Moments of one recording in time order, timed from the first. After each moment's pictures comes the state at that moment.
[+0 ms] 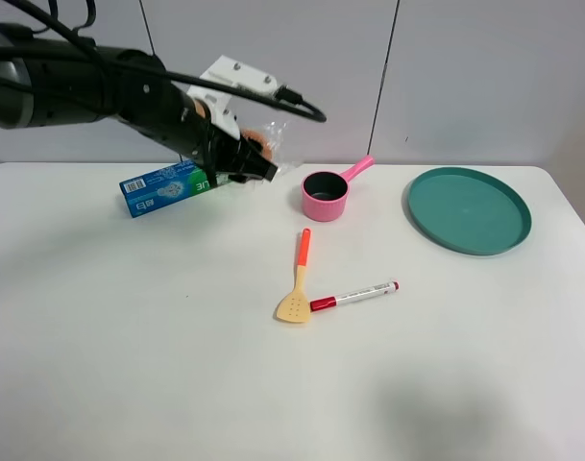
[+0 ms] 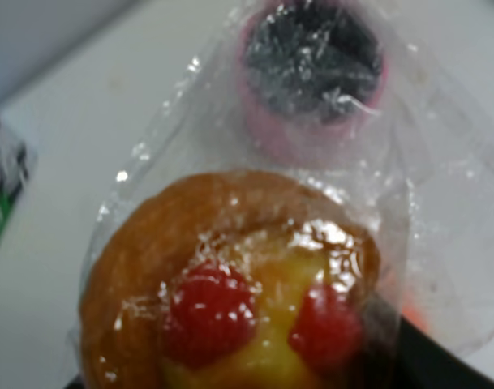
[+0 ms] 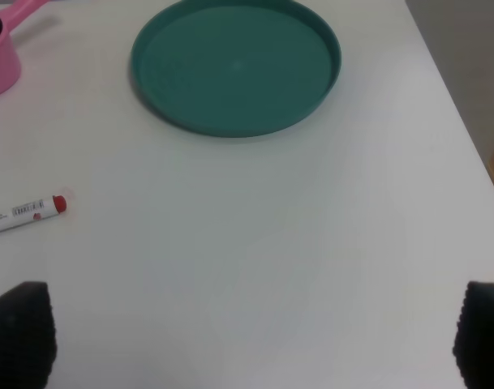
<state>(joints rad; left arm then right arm) -0.55 1.82 -1.35 -0.15 0.38 0.20 -0.07 0.00 -0.50 -0.02 1.06 -0.01</state>
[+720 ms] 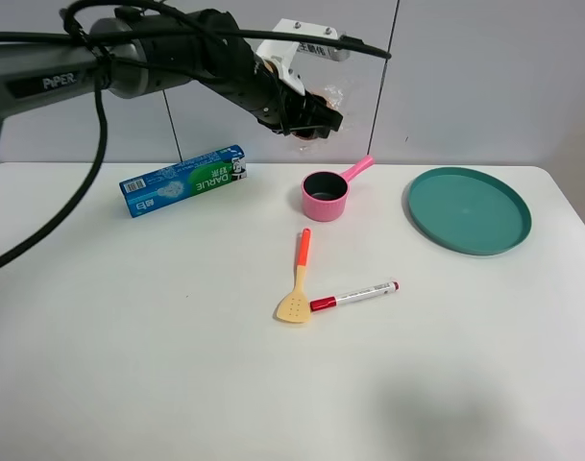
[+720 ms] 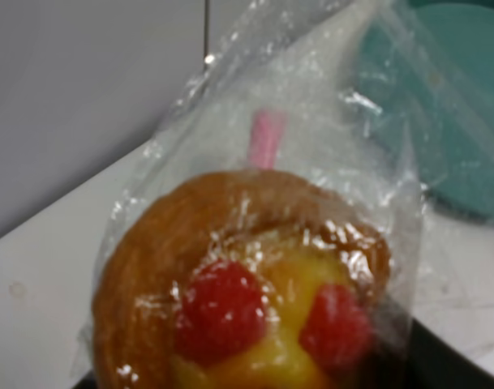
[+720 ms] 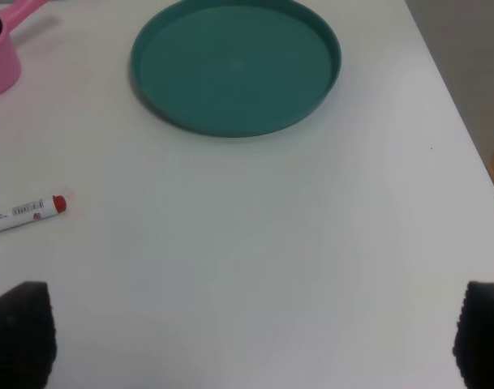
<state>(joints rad) -0.57 2.17 -1.86 -0.34 0.50 0.27 -0.07 0.00 -0.50 -0.02 1.06 0.00</state>
